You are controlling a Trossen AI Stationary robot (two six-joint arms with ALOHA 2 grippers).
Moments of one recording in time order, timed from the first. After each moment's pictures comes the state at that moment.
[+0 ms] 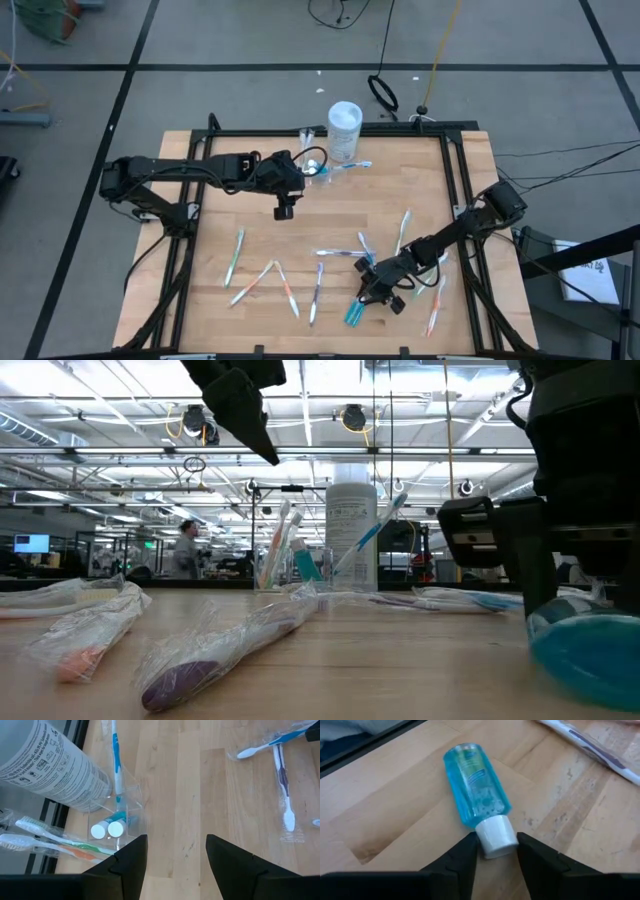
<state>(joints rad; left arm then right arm) 0.12 1.45 1.23 -0.63 -0.15 0.20 0.48 1.80 0.61 0.54 -0.18 -0.16</state>
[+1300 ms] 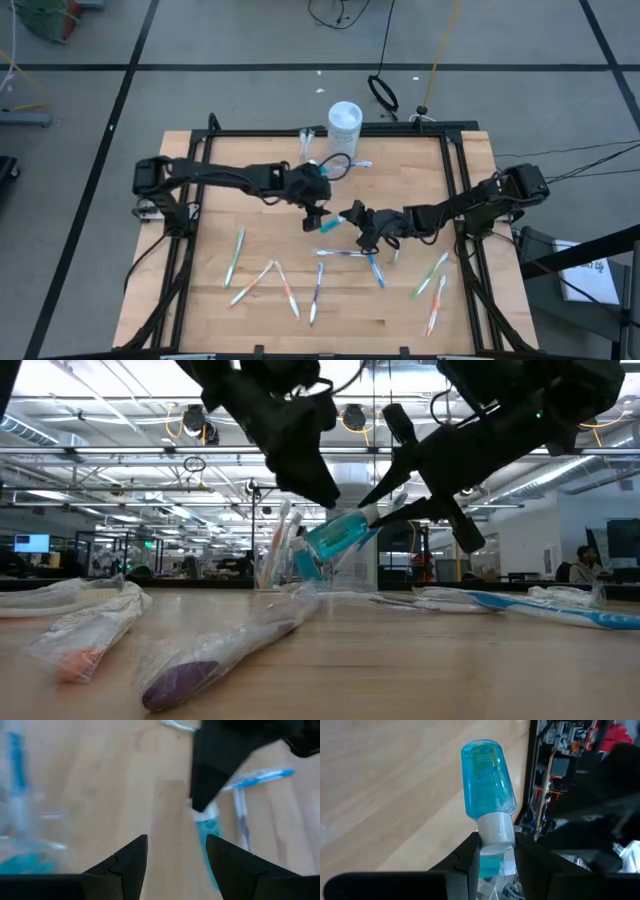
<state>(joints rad) 0.12 1.72 1.23 -0.30 0.10 0.02 0.14 1.54 0.61 0.46 0.44 -1.40</state>
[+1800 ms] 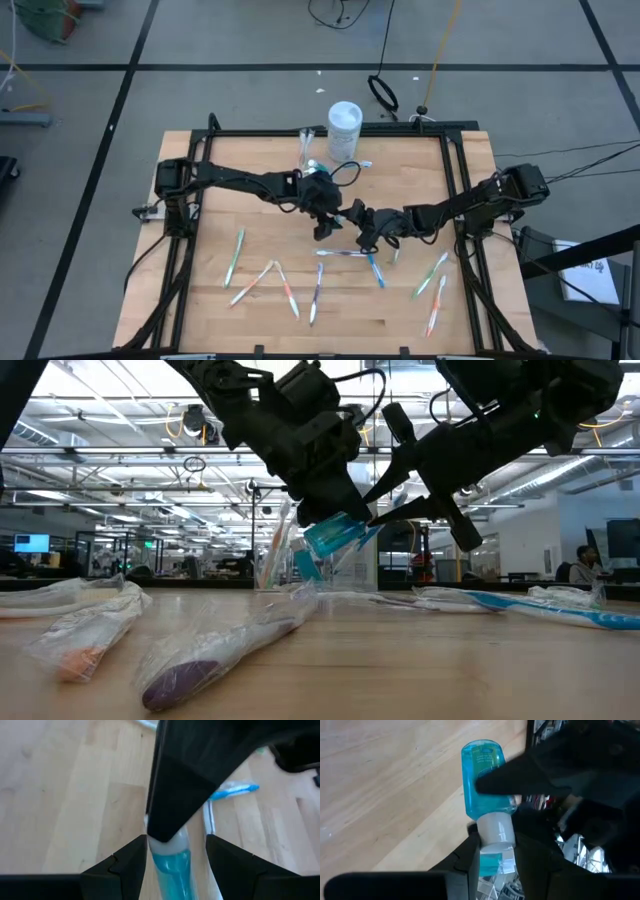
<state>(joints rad) 0.12 1.88 1.23 -0.10 0.30 -0.11 0.15 1.54 0.61 0.48 0.44 -1.39</state>
